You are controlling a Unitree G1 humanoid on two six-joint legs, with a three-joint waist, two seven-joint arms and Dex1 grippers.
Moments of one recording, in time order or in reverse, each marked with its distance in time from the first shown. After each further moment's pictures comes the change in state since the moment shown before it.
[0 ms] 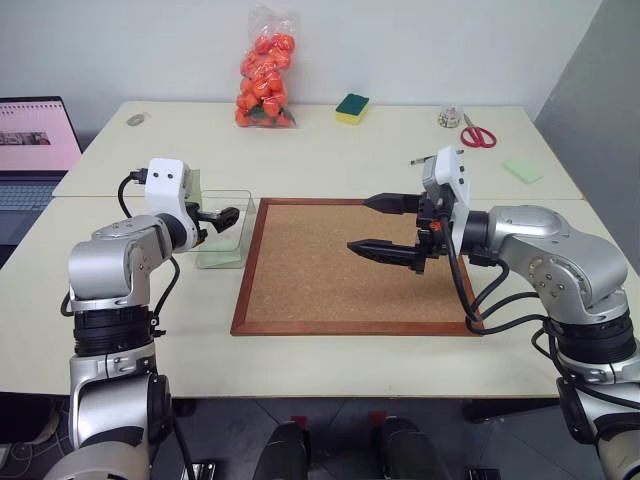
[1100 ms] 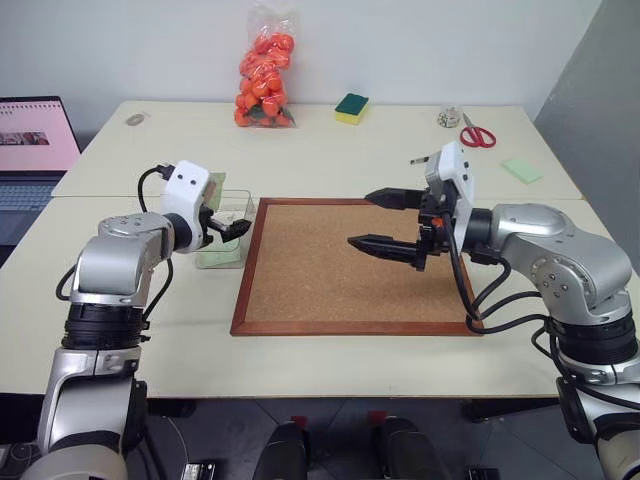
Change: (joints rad) left arm -0.015 0.085 -0.135 0.045 0.006 -0.117 -0.166; right arm 0.000 0.004 -0.022 -0.017 0.007 0.003 -0.025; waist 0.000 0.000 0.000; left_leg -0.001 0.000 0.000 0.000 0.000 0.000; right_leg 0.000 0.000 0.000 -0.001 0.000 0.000
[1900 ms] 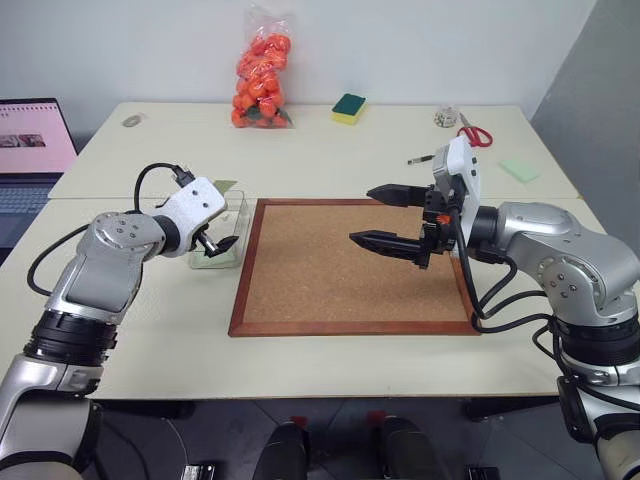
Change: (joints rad) left arm 0.070 0.232 -0.242 0.047 0.228 -0.460 -0.120; right arm 0.003 0.000 -0.025 -0.020 0.035 0.021 -0.018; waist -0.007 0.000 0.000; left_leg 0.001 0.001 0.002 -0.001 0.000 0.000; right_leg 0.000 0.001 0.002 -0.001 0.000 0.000
